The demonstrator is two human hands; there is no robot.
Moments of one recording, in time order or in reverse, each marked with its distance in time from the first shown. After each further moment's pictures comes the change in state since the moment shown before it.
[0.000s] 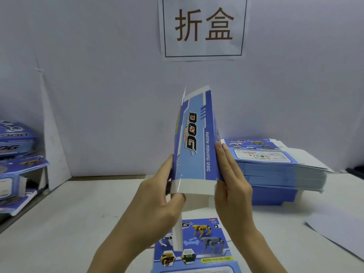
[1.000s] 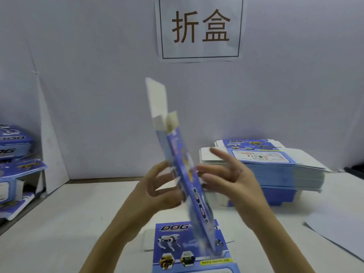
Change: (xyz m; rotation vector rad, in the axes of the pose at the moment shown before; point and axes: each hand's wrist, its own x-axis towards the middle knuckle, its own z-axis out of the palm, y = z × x) left_hand 0.019 -0.043 -0.013 -0.380 -0.136 -0.074; right_hand 0.026 -0.005 -0.027 0.759 -0.324 0.705
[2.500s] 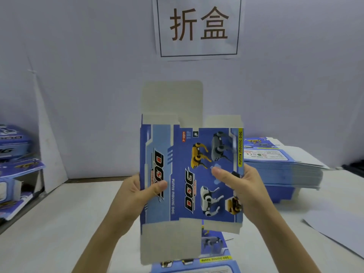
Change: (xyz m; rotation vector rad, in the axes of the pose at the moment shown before) left_hand 0.007 -0.021 -0.022 -0.002 0.266 -0.060; right_hand 0.002 0.009 -0.018 -0.129 0.135 0.049
